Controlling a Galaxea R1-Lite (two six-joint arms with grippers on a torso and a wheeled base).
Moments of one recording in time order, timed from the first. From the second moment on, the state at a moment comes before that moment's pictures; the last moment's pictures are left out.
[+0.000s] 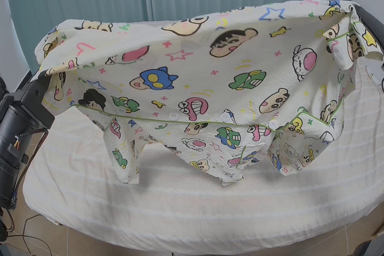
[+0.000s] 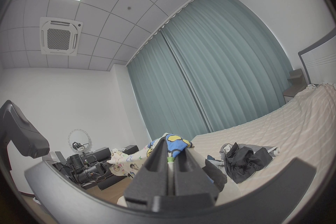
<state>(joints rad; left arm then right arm) -0.62 1.18 -0.37 -1.24 0.39 0.01 0.60 1.10 -0.74 -0.80 0.05 0.28</state>
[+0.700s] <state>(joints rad) -0.65 1.15 -0.37 -1.23 0.39 0.00 0.60 1.09 -0.75 -0.80 0.05 0.28</state>
